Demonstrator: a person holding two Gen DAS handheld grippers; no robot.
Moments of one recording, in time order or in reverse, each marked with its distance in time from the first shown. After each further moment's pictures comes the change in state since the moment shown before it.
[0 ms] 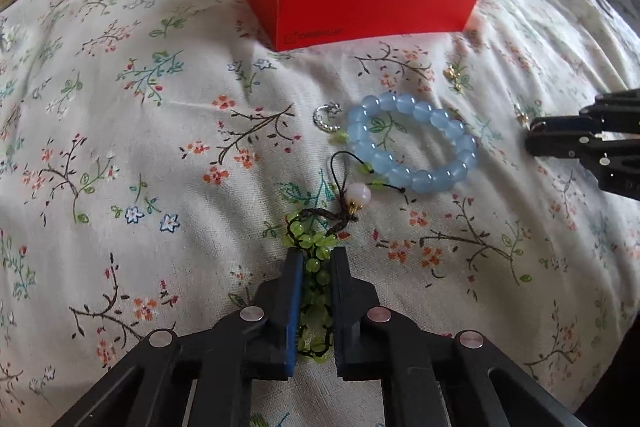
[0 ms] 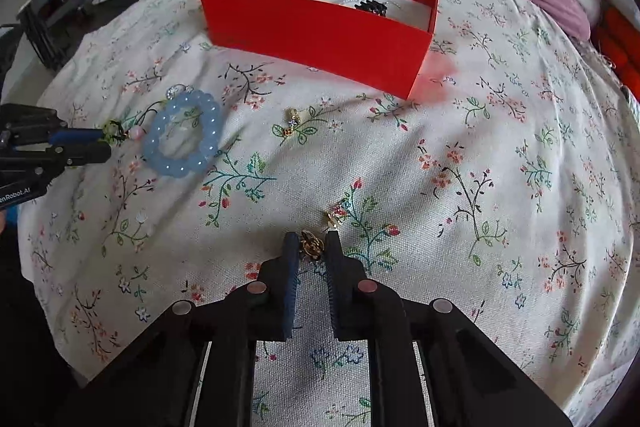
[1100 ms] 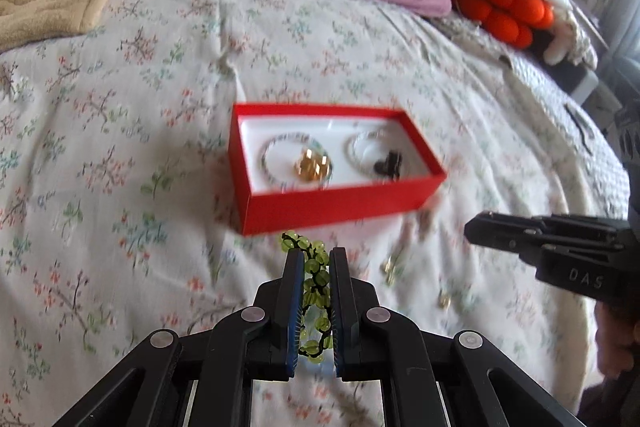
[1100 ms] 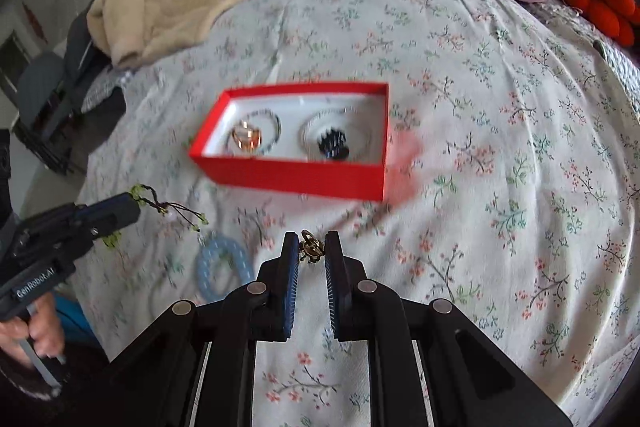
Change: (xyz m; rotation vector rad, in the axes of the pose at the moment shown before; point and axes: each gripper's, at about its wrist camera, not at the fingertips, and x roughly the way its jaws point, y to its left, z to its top) left arm -0.054 -0.006 0.092 -0.184 -0.207 -0.086; right arm -0.059 -0.034 0.067 0.295 -0.130 0.098
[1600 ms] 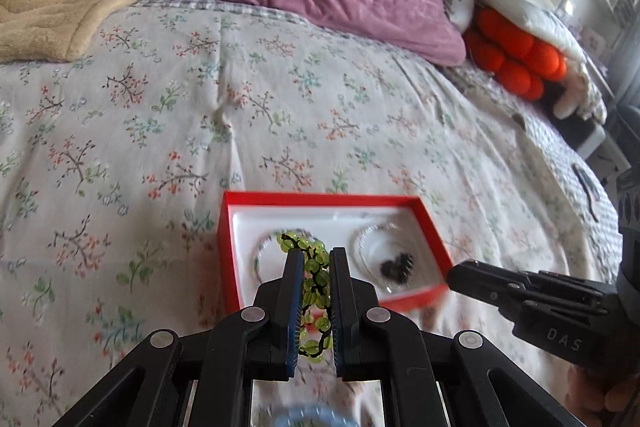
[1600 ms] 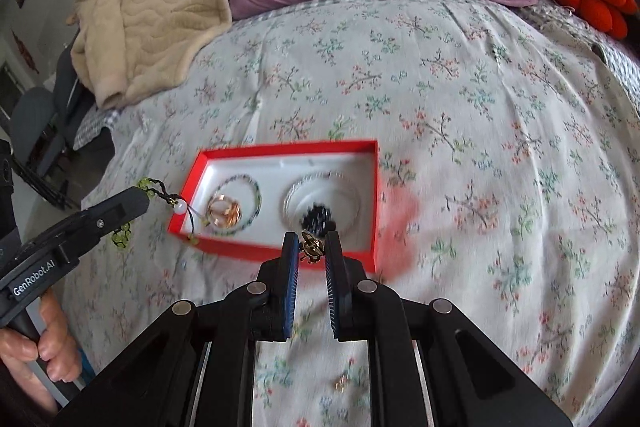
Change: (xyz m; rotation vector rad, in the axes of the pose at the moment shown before) left arm 0.037 0.010 0.052 -0.079 -0.089 -0.017; right arm 0.024 -0.016 0.048 0.061 -0.069 -0.003
